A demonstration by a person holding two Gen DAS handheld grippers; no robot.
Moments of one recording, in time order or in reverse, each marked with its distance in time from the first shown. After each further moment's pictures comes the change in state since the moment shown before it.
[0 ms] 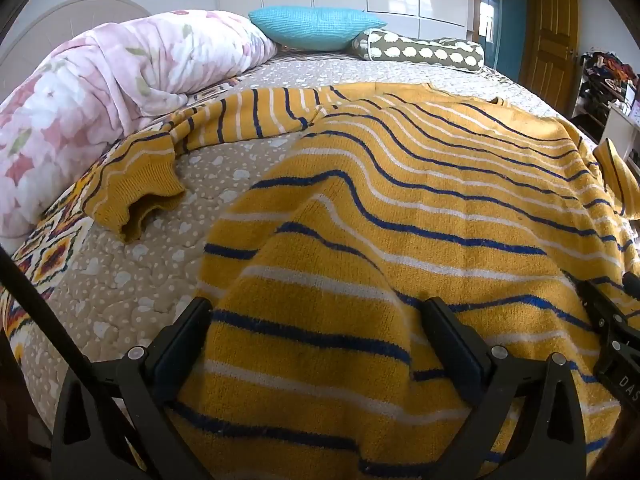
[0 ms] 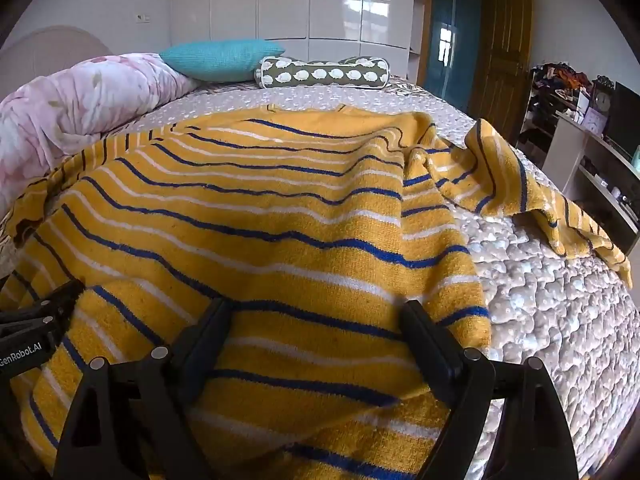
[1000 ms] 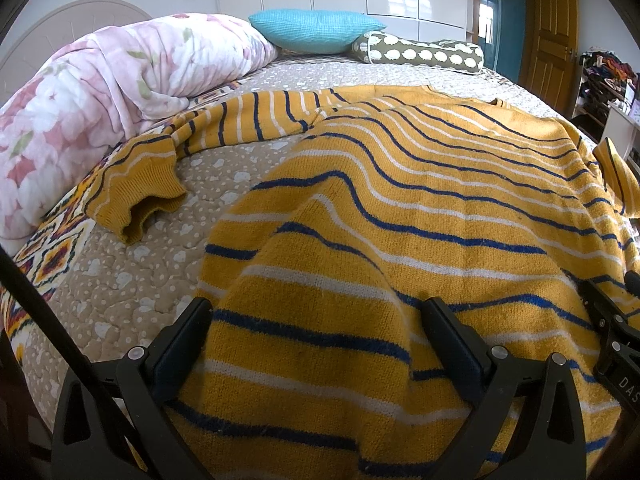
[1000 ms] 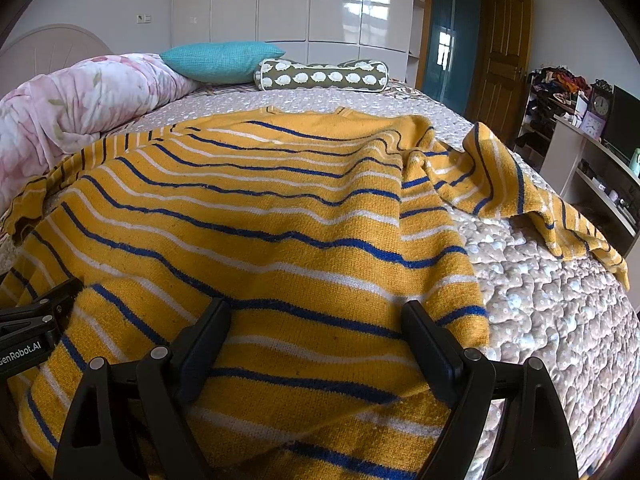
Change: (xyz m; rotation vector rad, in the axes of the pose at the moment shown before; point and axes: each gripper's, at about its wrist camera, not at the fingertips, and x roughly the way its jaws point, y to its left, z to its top) left arm 0.009 0.003 0.002 0.001 -0.004 0.002; right arm -0.002 0.001 -0.001 -0.005 -0.004 -0.001
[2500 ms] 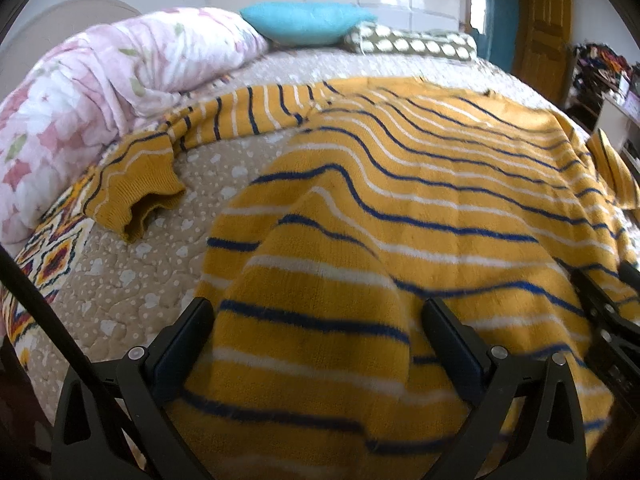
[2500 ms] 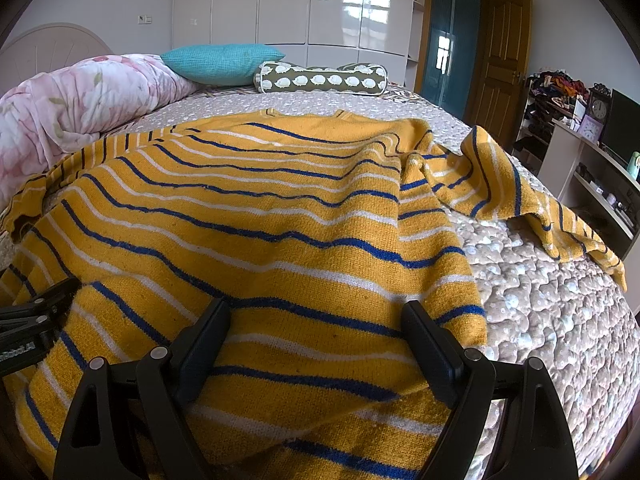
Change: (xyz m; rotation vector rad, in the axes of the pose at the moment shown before) left arm 0.002 0.007 0.008 0.026 0.073 -0.041; right arm -0.001 0.001 -0.002 0.033 -0.051 0.029
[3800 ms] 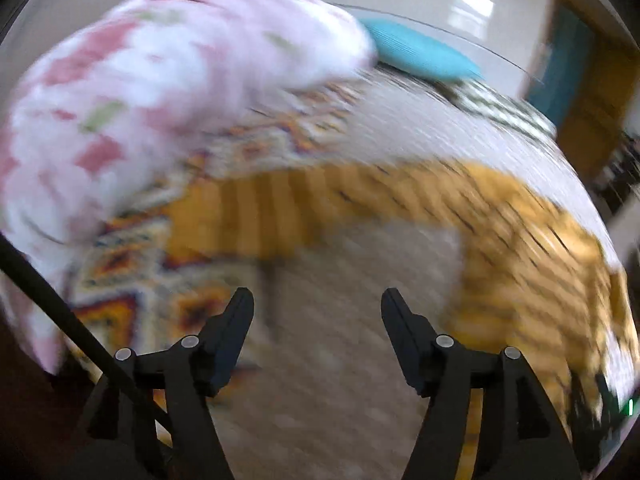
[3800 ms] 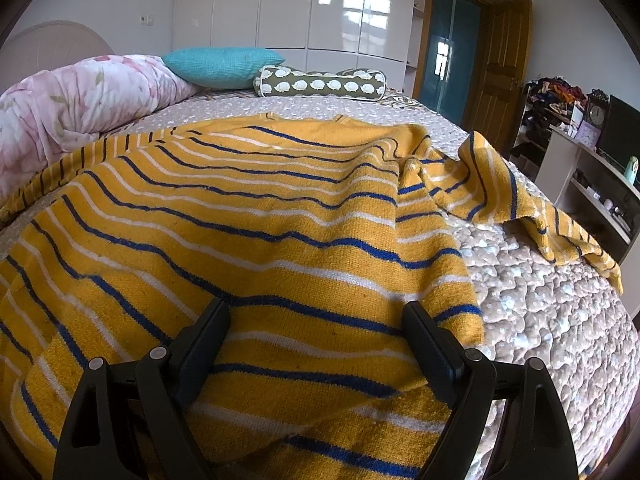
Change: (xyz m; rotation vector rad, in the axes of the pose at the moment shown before) left arm -0.034 0.181 0.068 -0.229 0.020 -0.003; right arm -0.001 0.002 0.000 -0.010 -0.049 -0.010
